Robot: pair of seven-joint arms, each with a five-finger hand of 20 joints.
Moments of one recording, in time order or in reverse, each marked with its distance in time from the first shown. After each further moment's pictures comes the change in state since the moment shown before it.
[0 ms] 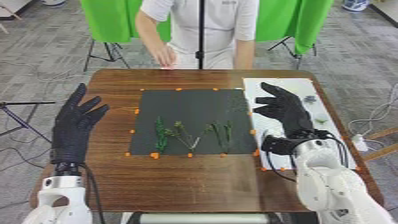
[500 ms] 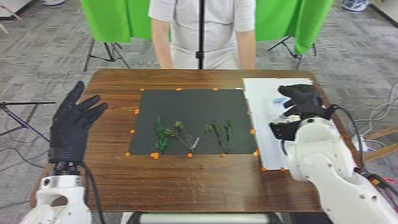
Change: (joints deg) left arm 0.2 1.6 0.4 -0.6 -0.9 1.2 1.4; right arm 16.5 6.0 -10.3 4.8 -41.3 2.5 40.1
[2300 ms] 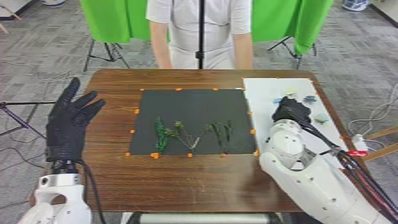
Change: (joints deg) left arm -0.5 0.4 0.1 -0.1 -1.6 -0.1 2.1; right arm 14.5 -2.1 -19.8 20.3 -25.2 -22.7 11.2
